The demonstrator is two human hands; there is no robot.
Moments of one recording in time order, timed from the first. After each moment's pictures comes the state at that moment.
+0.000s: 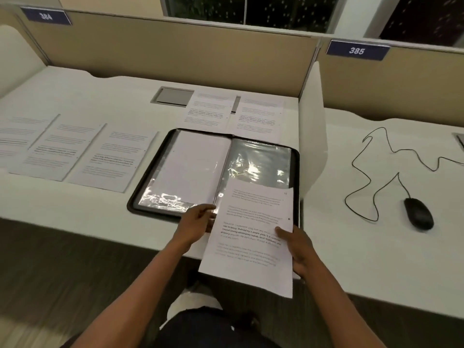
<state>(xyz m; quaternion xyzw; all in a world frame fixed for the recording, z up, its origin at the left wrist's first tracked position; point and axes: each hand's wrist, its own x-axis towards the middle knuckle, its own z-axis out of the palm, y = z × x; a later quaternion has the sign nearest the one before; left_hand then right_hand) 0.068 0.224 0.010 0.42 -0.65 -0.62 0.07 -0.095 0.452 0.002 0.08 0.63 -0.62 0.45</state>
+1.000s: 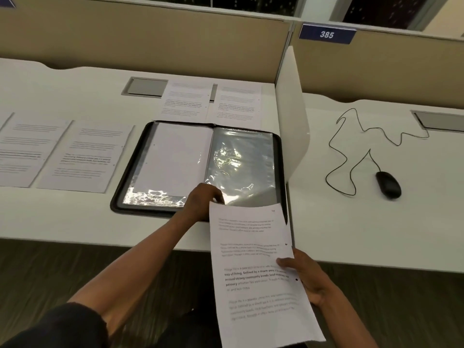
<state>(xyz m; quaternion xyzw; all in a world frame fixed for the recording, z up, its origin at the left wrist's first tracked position) 0.016 0.202 -0.006 0.19 -0.93 -0.32 -0.03 -0.028 0.540 0.006 0.03 0.51 -0.62 0.59</state>
